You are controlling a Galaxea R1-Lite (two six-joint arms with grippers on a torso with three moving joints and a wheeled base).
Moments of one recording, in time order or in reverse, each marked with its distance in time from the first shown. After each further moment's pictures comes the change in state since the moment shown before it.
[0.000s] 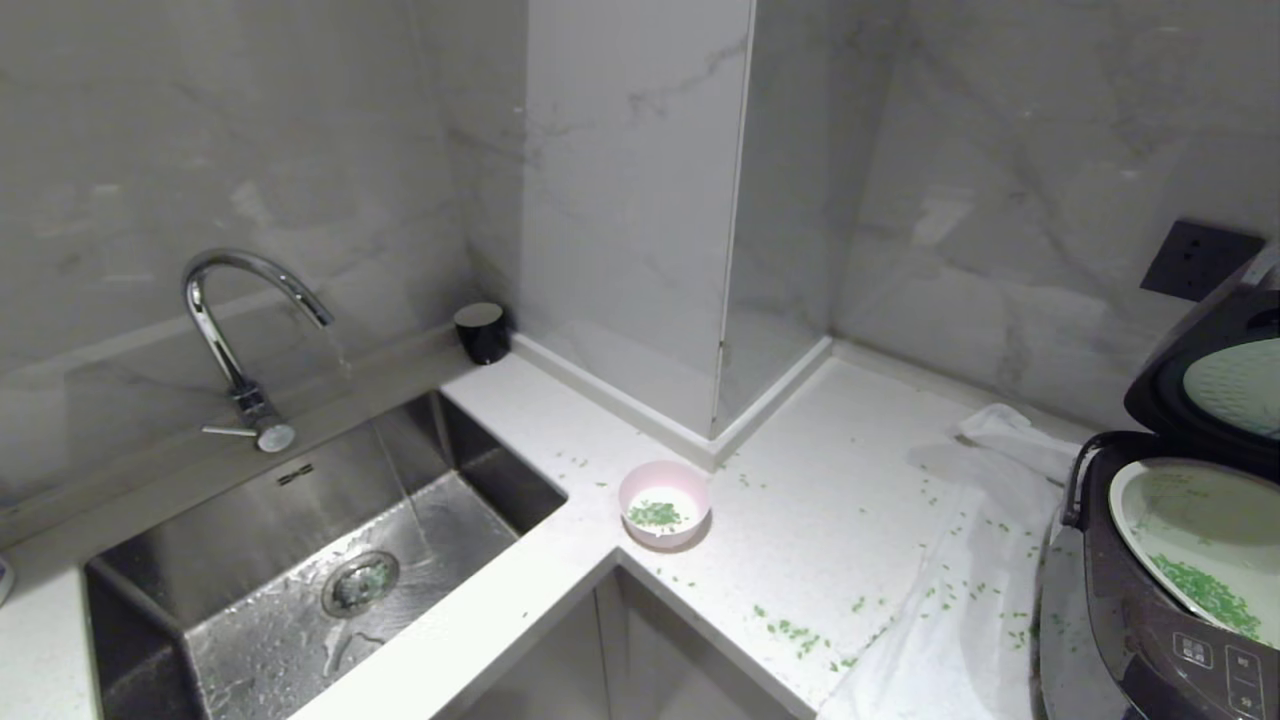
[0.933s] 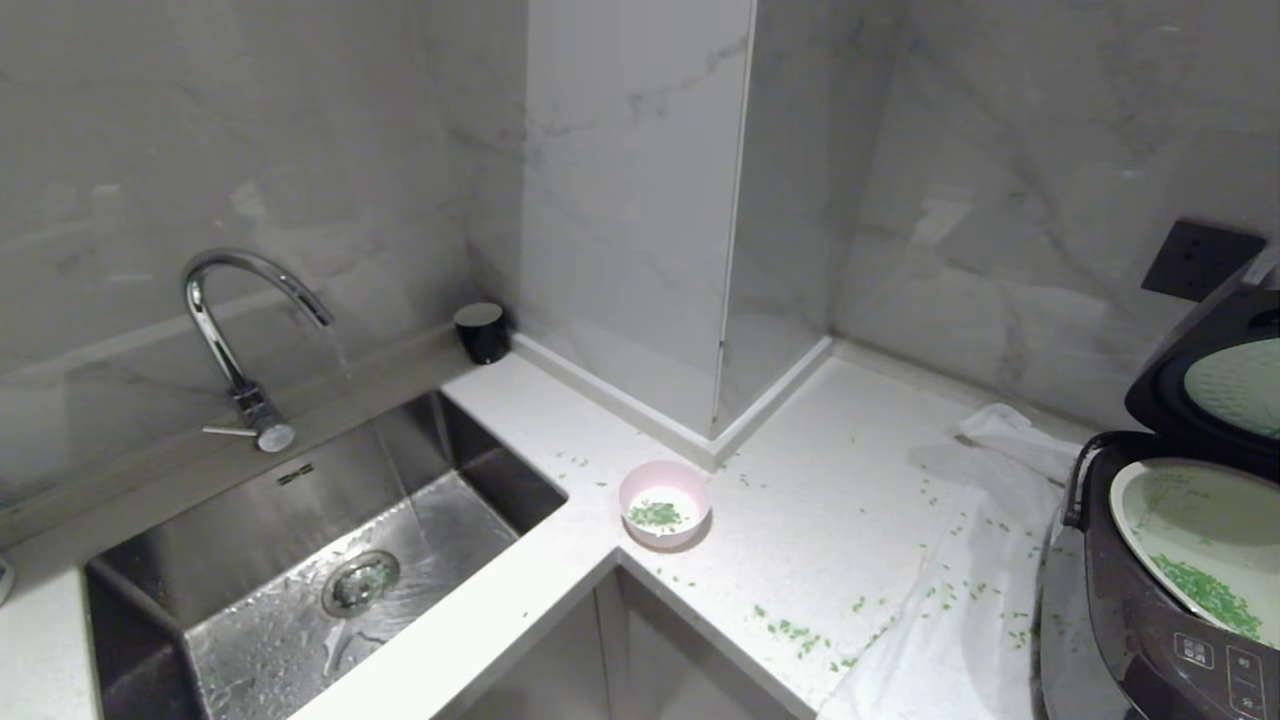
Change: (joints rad) left arm 0.002 0.160 -0.145 -0.044 -0.067 0.050; right arm 0.006 -0.115 0.345 -0.014 0.272 0.154
